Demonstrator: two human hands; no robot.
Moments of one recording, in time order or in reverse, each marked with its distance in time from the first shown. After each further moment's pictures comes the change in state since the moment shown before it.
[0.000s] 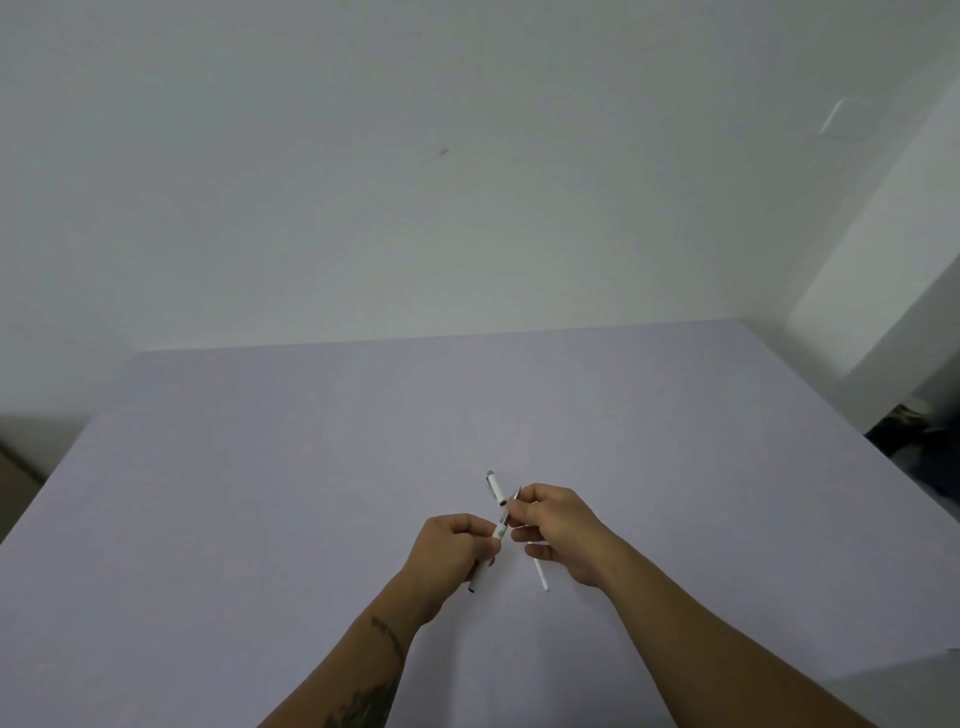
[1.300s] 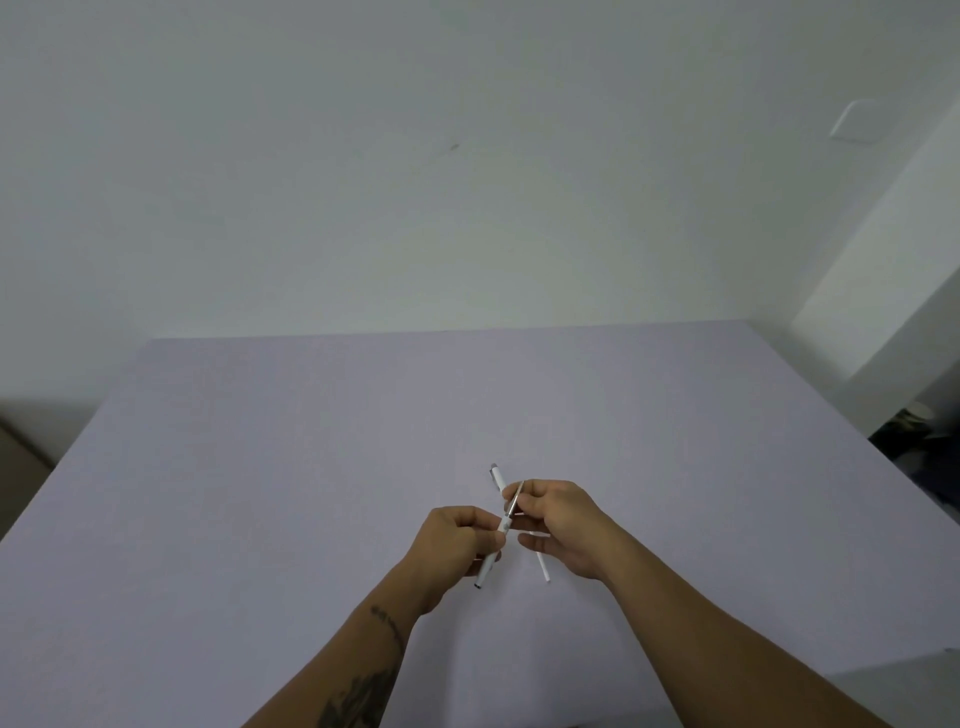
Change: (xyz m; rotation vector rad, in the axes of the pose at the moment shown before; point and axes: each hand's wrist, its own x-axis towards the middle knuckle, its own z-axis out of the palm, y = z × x) left_hand -0.008 0.000 -0.004 -0.040 -0.063 0.025; right_hand -0.009 -0.004 0.002 0.129 -0.064 0.024
